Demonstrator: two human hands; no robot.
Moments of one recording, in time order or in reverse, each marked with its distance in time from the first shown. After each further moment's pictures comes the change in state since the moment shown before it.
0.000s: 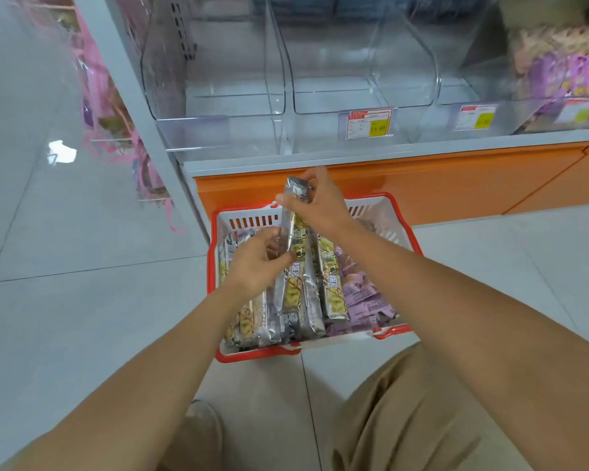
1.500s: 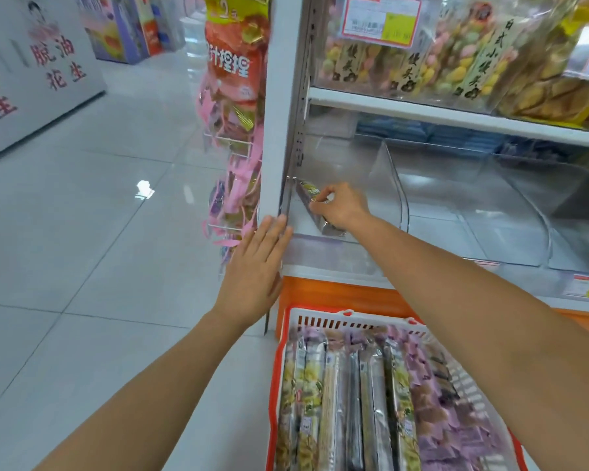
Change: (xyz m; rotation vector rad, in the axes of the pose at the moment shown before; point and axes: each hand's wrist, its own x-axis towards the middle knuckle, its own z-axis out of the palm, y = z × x) left_hand 0.059 -0.022 -0.177 0.786 0.519 0.509; right_hand 0.170 -0.173 0.065 -0.493 -0.056 -0.056
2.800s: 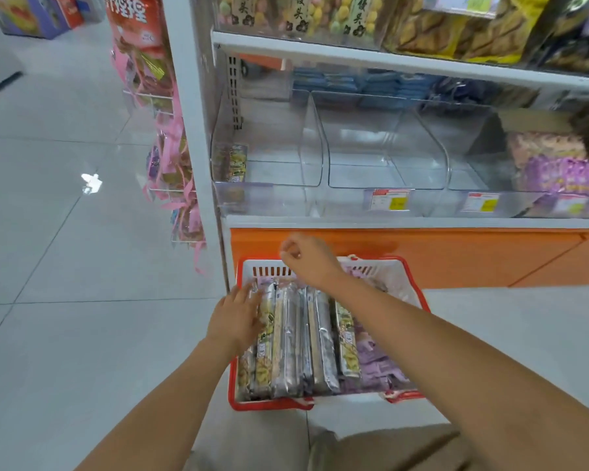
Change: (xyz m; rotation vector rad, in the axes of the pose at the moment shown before) left_hand -0.102 0.096 0.058 -0.002 -0.675 -0.251; right_hand -0.176 0.098 0.030 0.023 -0.105 -0.111
